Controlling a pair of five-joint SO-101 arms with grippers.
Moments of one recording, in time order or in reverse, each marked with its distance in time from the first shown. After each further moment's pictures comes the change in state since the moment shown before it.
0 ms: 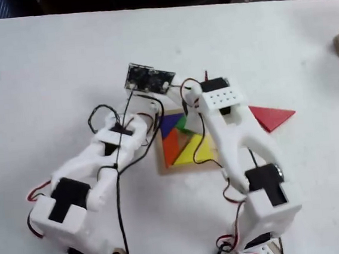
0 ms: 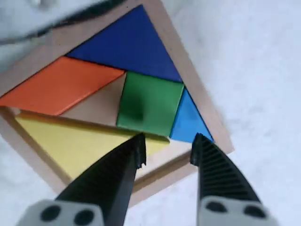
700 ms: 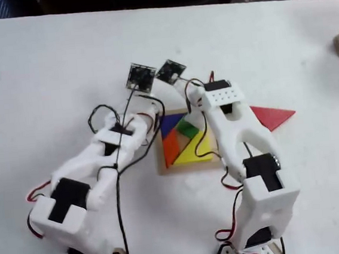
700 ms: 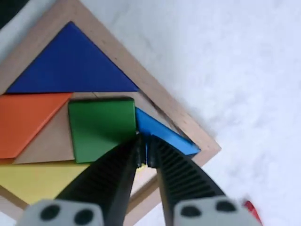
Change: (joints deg) left arm -0.3 0.0 0.0 0.0 -0.2; right arm 3.4 4.4 -0.1 -7.1 -10.5
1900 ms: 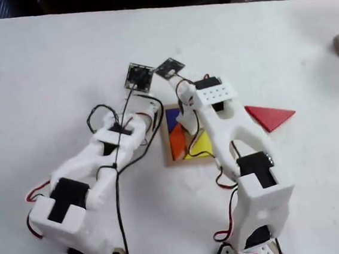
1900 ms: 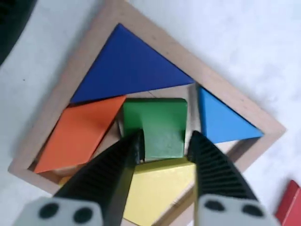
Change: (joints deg) left arm -0.4 0.0 0.0 0.0 0.0; right arm -2.4 2.3 -4.7 7.9 -14.8
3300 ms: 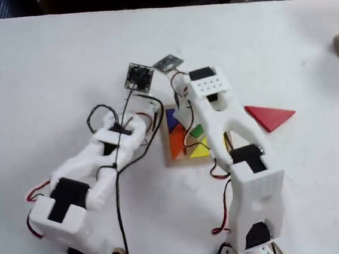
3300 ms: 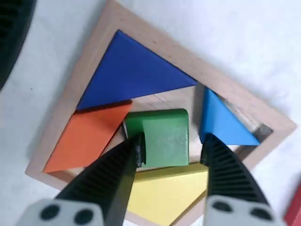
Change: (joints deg) left arm 0.0 0.0 0.0 0.0 0.0; right arm -0.3 10.1 -14.0 12.0 -3.9
